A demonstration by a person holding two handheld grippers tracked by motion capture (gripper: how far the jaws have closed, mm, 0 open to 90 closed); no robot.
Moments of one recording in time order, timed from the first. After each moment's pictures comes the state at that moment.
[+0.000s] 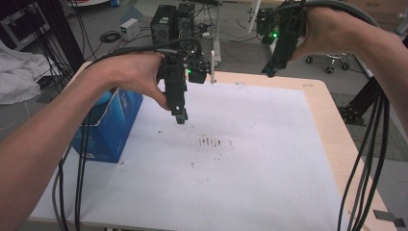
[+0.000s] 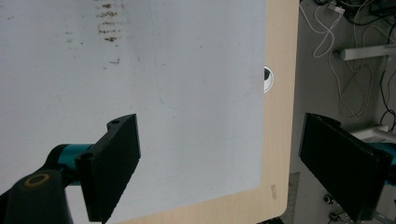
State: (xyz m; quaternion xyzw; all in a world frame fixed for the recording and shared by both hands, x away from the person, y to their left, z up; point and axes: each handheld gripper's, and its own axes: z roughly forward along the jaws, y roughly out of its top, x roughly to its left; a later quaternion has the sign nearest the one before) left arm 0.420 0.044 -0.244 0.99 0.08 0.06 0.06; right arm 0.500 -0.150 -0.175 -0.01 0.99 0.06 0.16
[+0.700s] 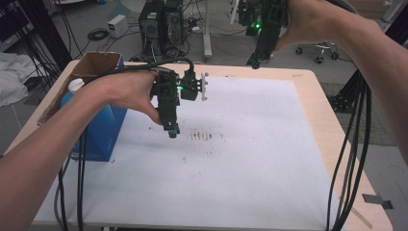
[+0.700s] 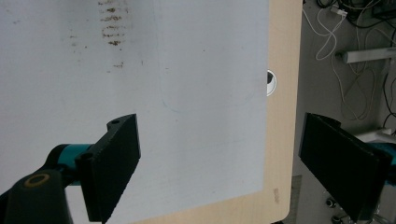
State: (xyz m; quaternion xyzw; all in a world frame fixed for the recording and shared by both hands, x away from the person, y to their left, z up) left arm 0.410 0.032 -0.283 1.00 0.06 0.03 0.05; right arm 0.499 -0.147 -0.177 -0.01 0.99 0.06 0.15
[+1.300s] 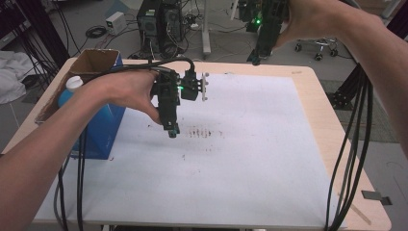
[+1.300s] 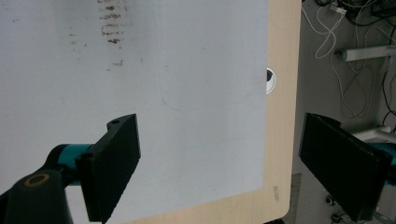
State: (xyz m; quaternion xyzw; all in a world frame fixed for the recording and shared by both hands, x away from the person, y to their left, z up) left arm 0.409 0.029 -0.287 1.00 0.05 0.02 0.04; right arm 0.497 -0.149 -0.176 -0.01 0.99 0.06 0.16
